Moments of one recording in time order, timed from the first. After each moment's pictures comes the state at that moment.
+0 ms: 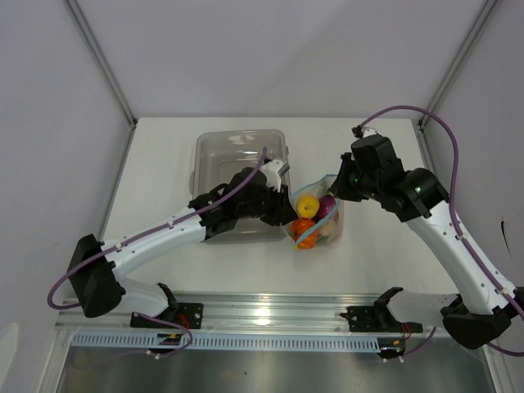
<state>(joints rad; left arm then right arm) -0.91 1.35 1.10 -0.27 0.11 -0.52 0.63 1.20 1.54 -1.06 0.16 0.61</state>
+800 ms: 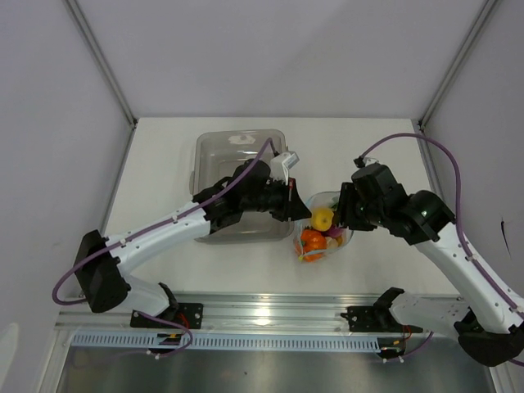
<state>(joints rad) -0.91 1.40 1.18 -0.20 0.33 -0.64 0.69 1.06 1.36 -1.18 0.16 0.66</state>
